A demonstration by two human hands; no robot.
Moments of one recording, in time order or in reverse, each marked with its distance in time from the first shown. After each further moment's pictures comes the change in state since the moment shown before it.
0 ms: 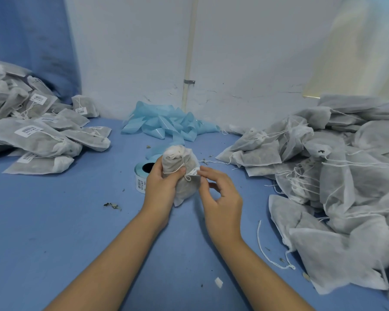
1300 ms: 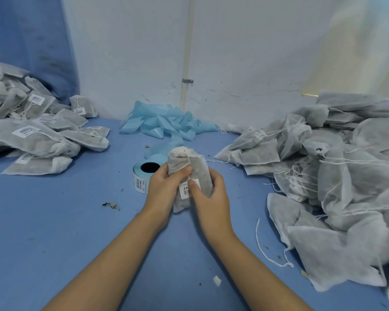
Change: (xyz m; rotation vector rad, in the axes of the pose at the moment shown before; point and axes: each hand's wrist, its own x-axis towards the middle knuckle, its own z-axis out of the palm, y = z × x) left_hand -0.004 0.002 0.004 -0.055 -0.087 -0.150; right_hand 0.001 0.002 0.007 0.081 -0.153 0.396
